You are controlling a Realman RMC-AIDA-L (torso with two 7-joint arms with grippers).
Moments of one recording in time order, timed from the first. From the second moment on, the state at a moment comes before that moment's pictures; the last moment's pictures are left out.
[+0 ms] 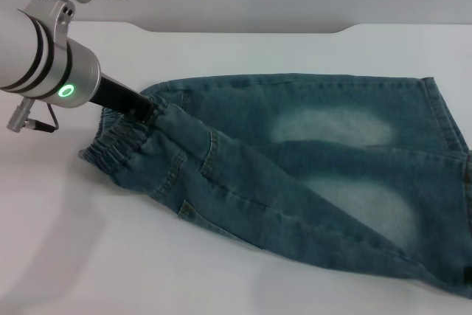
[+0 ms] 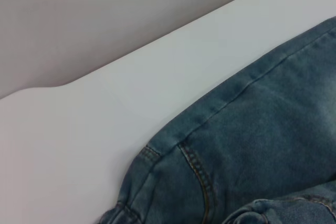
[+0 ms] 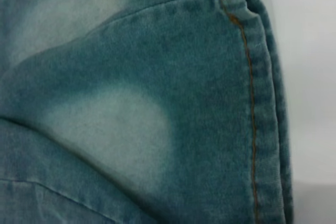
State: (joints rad) left arm -0.51 -2.06 -1.59 -1.59 2.73 -1.37 0.25; right arm 0.04 2.08 2.15 1.41 -2.33 1.65 -0.29
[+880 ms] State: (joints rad) left arm -0.51 -2.06 -1.59 -1.59 2.73 -1.37 0.25; right arm 0.05 2.07 2.13 1.38 -2.35 1.64 -0.33
